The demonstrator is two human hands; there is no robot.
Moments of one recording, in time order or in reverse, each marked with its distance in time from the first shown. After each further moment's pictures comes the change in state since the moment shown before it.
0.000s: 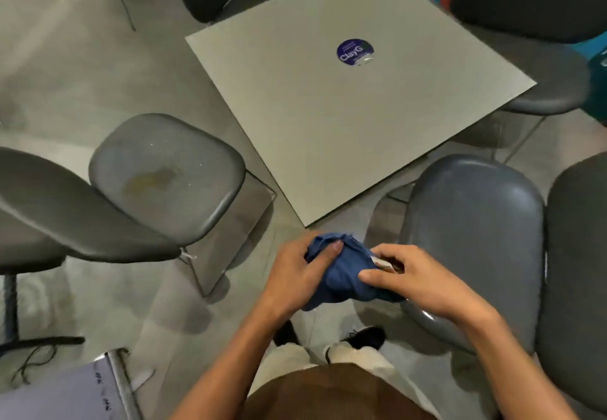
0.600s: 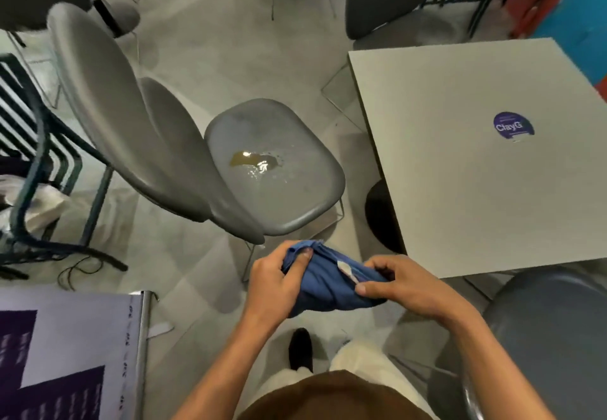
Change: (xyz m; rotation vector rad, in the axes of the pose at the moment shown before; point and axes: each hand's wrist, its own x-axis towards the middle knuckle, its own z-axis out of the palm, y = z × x) left_hand -0.052 -0.084 -0.212 -0.044 0.583 -0.027; right_hand 0.152 -0.133 0.144 -0.196 -0.395 -0.049
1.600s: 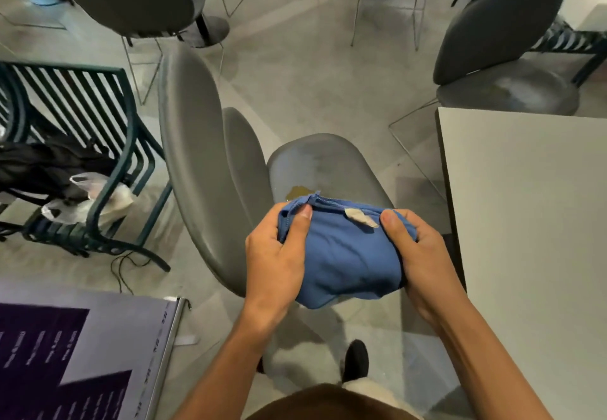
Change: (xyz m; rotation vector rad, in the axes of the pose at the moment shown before) left_hand 0.133 0.094 -0.112 -0.352 0.457 0.000; right_hand 0.145 -0.197 -0.009 0.550 0.288 -0.252
